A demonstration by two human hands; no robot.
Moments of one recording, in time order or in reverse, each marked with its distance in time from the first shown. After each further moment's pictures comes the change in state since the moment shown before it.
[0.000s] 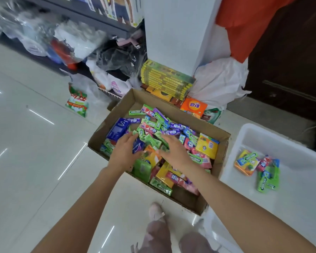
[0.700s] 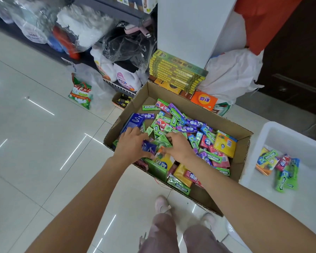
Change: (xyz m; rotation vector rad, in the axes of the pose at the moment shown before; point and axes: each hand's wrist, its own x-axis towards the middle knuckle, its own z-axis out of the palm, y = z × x) left_hand 0.021 -0.036 -0.022 0.323 -0.074 0.187; right_hand 0.040 -0.027 0.035 -0.061 -0.037 0.115
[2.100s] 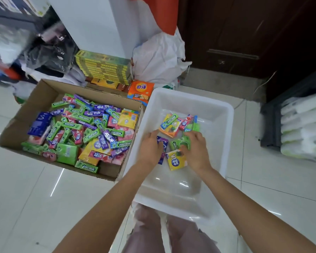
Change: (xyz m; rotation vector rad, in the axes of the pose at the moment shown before) left_hand -0.027 0.365 0.103 -0.443 0.003 -0.008; right_hand -0.193 0.299 -0.114 0.186 0.489 0.170
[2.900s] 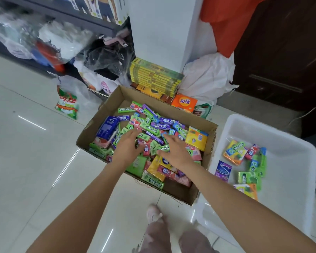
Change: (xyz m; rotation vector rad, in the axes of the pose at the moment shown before) left_hand 0.030 -0.228 -0.195 0.096 0.120 -0.038; right_hand 0.041 -0.217 0.173 -0.146 -0.435 -0.169
